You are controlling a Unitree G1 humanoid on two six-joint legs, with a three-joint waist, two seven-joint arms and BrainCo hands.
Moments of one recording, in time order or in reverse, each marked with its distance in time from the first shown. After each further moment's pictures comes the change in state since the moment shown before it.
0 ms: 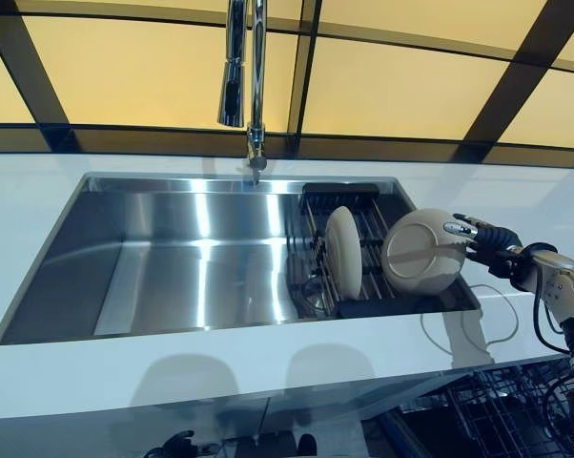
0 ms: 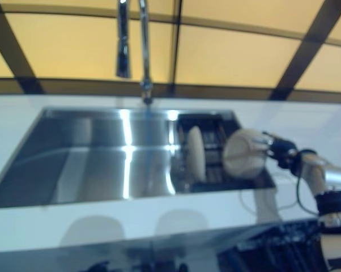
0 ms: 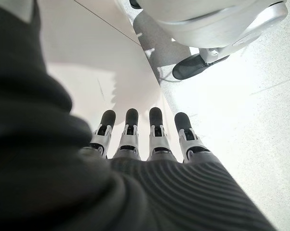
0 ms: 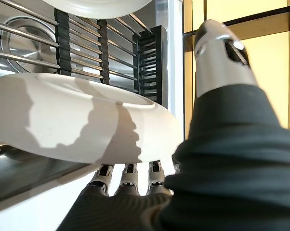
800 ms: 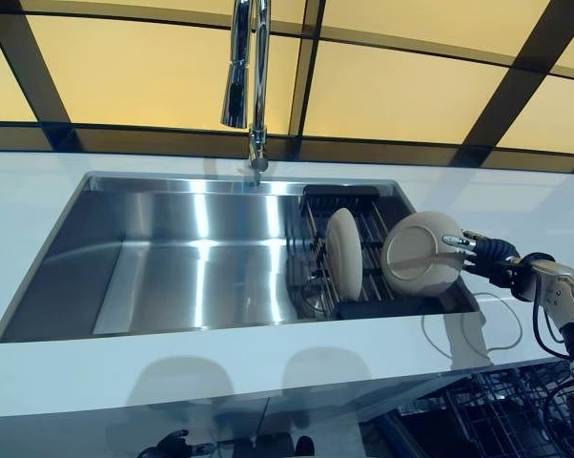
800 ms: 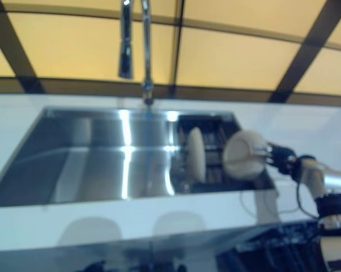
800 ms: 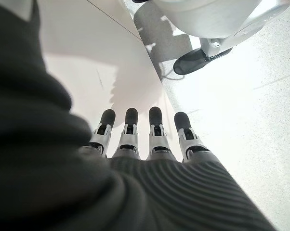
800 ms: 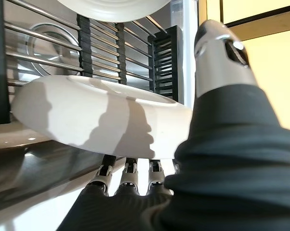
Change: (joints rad) left arm 0.001 0.024 -0.002 0.000 0.000 -0.007 -0.001; right arm 0.018 0.004 0.015 0.037 -0.033 0.039 0.036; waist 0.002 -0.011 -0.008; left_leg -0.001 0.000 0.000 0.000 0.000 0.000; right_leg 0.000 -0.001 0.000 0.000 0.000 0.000
